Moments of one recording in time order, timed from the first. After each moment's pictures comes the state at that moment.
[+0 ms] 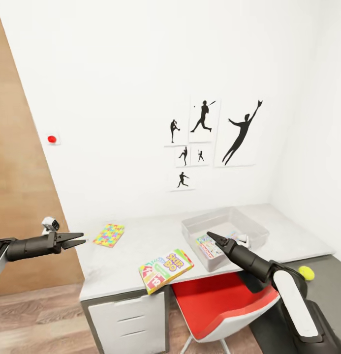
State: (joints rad) left arm -0.71 0.55 0.08 -0.79 0.23 0.92 -1.57; right arm -0.32 -0.10 -0.09 -1.48 -0.96 0.80 0.30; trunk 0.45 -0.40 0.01
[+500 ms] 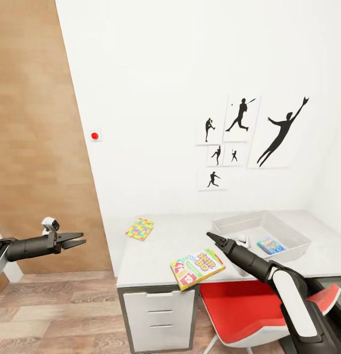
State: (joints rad) left arm -0.71 0.55 0.08 -0.79 0.23 0.91 -1.57; right arm -0.32 -0.10 -0.09 -1.48 -0.95 0.80 0.30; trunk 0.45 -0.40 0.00
